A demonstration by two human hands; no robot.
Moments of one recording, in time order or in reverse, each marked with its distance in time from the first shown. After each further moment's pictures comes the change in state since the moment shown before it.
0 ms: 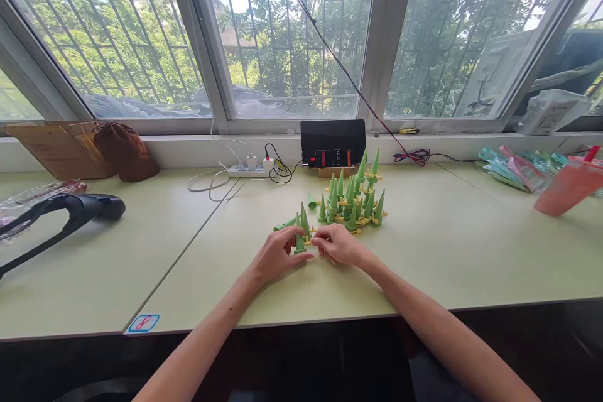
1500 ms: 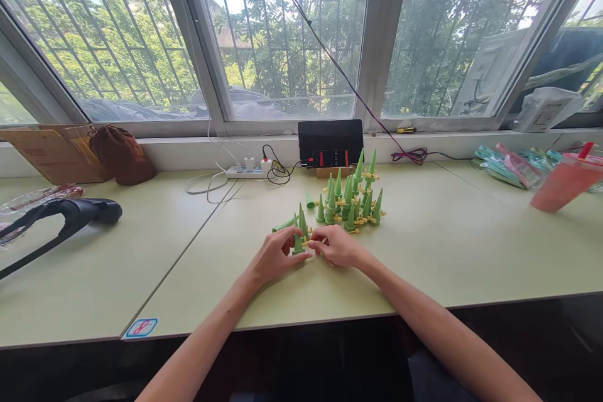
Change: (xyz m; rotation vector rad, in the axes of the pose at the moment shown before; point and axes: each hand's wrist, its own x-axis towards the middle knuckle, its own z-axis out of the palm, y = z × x) left_hand 0.000 0.001 0.000 -0.005 0.019 0.019; right_hand -0.001 -0.009 0.000 -0.181 0.031 -0.064
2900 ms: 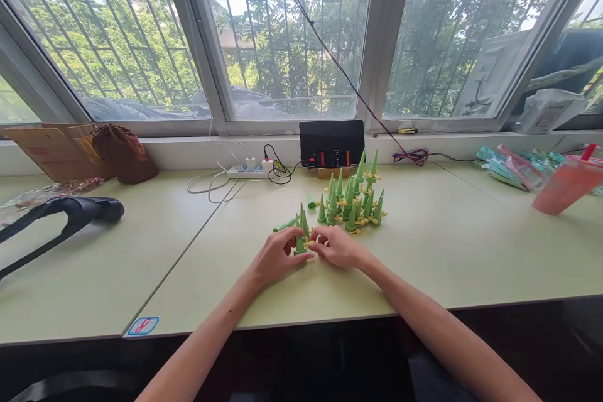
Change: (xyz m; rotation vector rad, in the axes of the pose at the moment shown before) left_hand 0.000 0.002 0.000 0.004 0.002 -0.001; right_hand -0.001 0.001 -0.001 -0.004 -0.051 0.008
